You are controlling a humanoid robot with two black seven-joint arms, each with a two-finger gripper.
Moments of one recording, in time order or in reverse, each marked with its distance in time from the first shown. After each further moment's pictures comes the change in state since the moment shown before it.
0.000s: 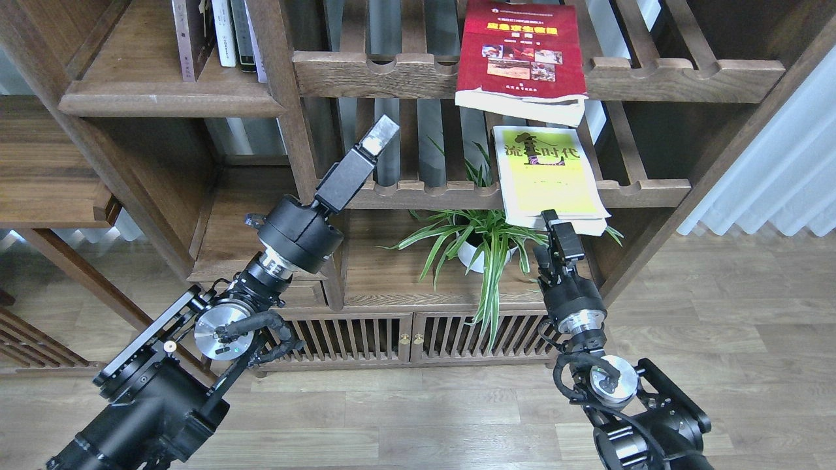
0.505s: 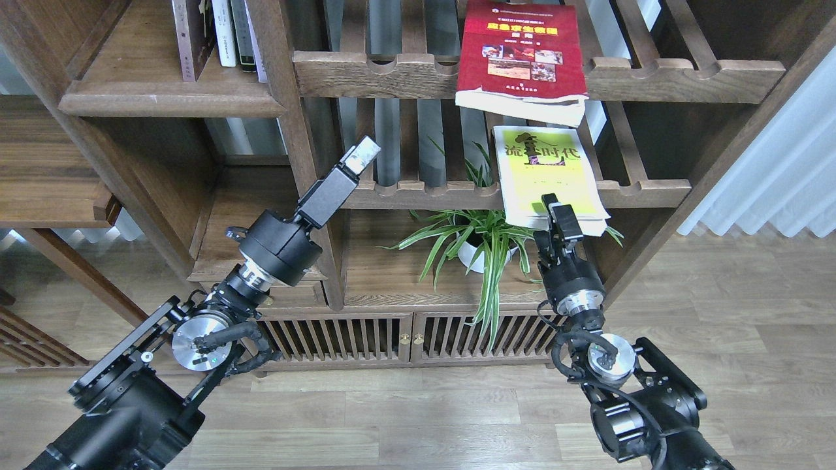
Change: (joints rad) left arm 0.030 0.032 -0.004 0.001 -0.003 0.000 0.000; right arm 0.099 0.000 -0.002 -0.028 0.022 -0.067 -0.001
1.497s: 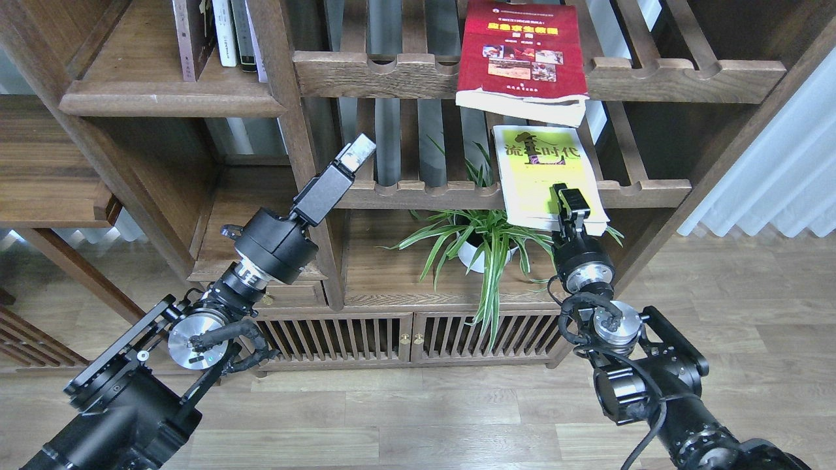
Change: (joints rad) left arm -0.011 -0.007 -0.003 -0.009 -0.001 0.000 0.000; right arm 0.080 0.000 0.070 -0.081 0.008 -0.118 0.001
